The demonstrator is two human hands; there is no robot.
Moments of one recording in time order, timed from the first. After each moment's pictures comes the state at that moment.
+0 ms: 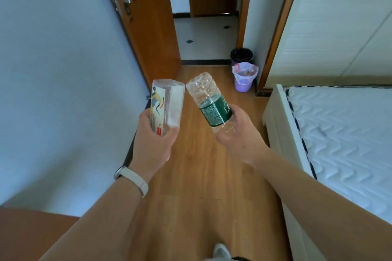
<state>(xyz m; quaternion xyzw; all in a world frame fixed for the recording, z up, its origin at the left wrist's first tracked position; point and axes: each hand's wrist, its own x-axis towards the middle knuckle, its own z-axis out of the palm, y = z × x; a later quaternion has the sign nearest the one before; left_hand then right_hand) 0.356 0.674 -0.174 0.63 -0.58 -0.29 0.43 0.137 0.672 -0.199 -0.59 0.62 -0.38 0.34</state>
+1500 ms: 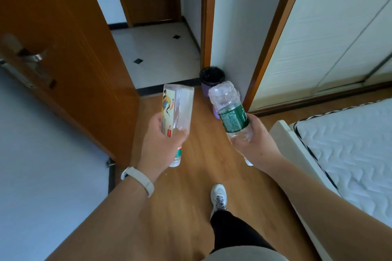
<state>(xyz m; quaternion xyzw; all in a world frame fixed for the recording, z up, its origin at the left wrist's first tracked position) 0.353 0.019 -0.208 0.50 -0.64 -0.48 0.33 0.137 0.124 -0.216 -0.39 0.80 -0.38 0.27</state>
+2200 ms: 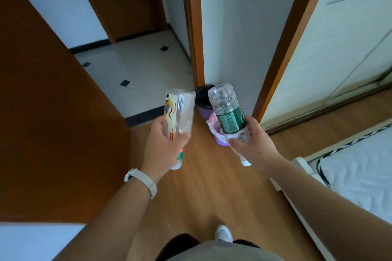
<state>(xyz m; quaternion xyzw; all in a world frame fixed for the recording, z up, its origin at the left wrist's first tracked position) 0.157 -0.278 -0.211 0.50 -0.67 -0.48 0.27 -0.048 -0.158 -0.233 -0.37 0.77 -0.41 0.30</state>
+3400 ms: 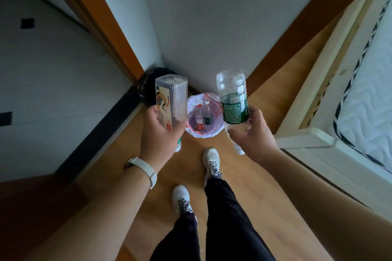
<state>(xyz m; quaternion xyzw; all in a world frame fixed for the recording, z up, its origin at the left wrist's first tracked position) -0.110 -0.686 -0.418 0.35 -0.77 -0.53 0.05 -0.204 -0.466 -0.415 -0.02 0.90 -0.37 0.23</state>
